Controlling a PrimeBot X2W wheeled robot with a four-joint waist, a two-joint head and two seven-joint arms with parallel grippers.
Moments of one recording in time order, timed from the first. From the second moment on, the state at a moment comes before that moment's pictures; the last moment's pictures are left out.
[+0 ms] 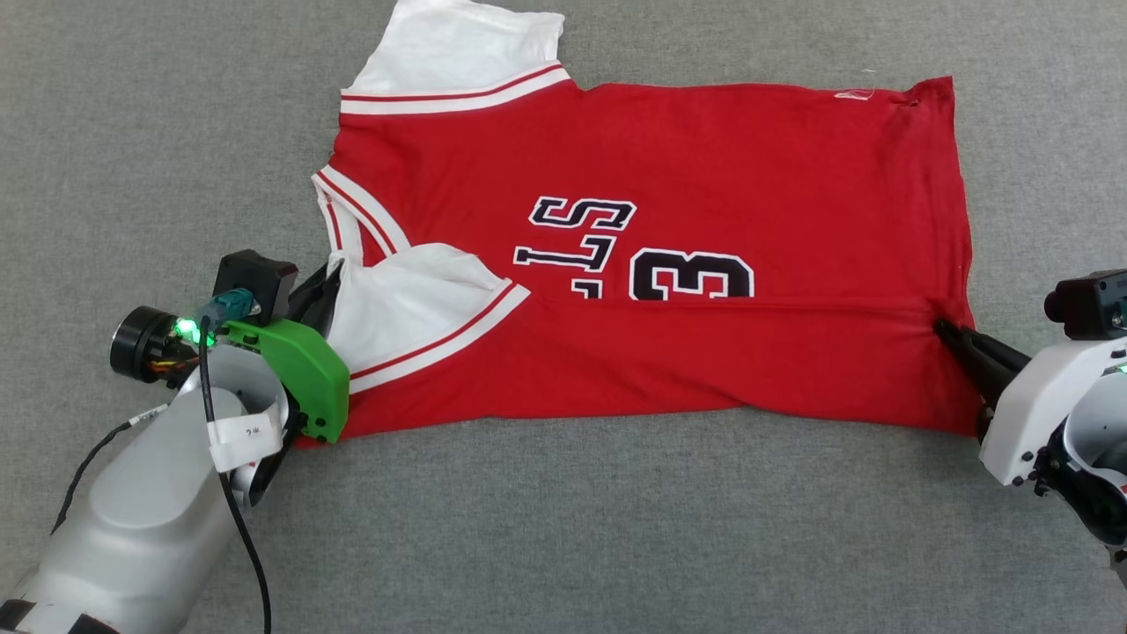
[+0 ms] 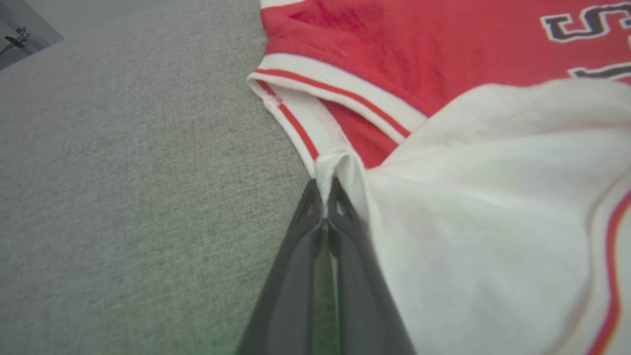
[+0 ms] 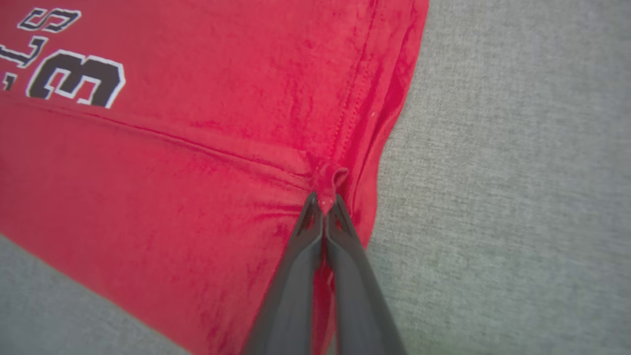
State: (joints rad) left arm -0.68 0.53 -0.78 0.59 -0.68 -0.02 -0.13; right arm -0.35 -0.57 0.35 0.23 0.72 0.13 0.26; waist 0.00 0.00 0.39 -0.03
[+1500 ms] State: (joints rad) left arm -0.86 0.62 -1.00 0.52 -1.10 -0.13 0.84; right arm -0.29 -0.58 0.37 0.22 0.75 0.13 0.30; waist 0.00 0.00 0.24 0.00
